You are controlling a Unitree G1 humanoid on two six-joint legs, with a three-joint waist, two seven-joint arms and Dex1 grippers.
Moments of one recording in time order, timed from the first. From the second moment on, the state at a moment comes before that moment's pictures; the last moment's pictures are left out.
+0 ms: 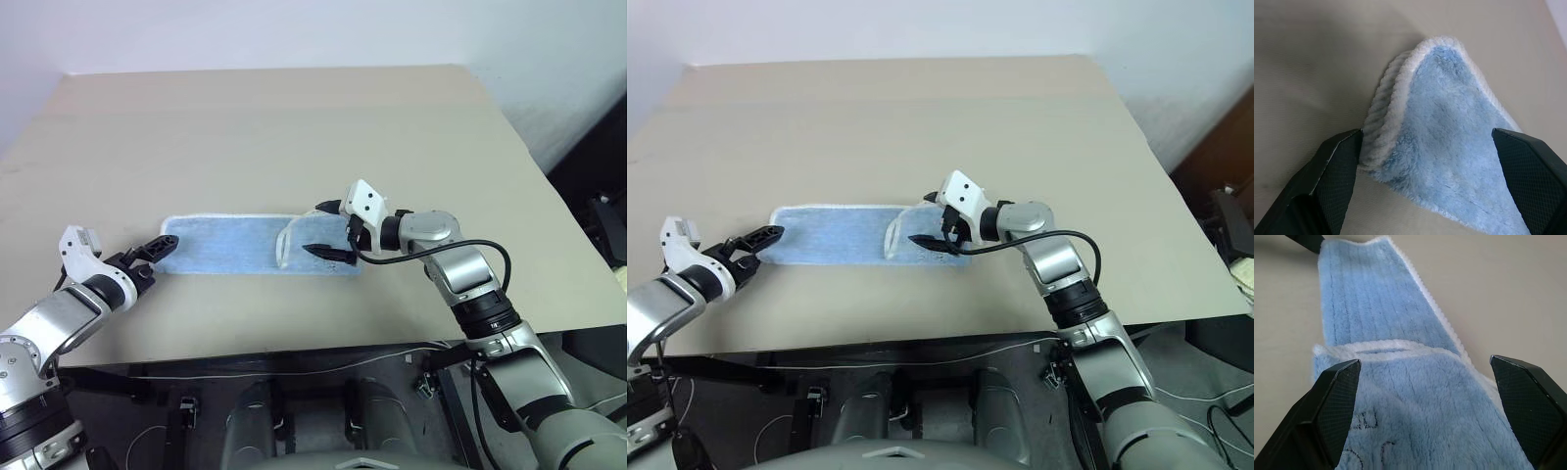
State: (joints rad) left arm -0.16 0.53 0.69 -0.13 -1.59 1.13 0.50; right arm -0.68 -0.38 0.26 0.16 0.14 0.31 0.93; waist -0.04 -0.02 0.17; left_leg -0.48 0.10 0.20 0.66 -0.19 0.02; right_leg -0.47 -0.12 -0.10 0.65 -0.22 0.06
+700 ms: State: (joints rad) left arm -0.12 0.55 0.57 -0.10 -1.91 0.84 0.70; right arm -0.69 -0.38 0.26 0.23 0.12 0.28 0.89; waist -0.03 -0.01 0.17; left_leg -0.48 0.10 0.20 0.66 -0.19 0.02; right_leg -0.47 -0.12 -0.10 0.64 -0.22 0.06
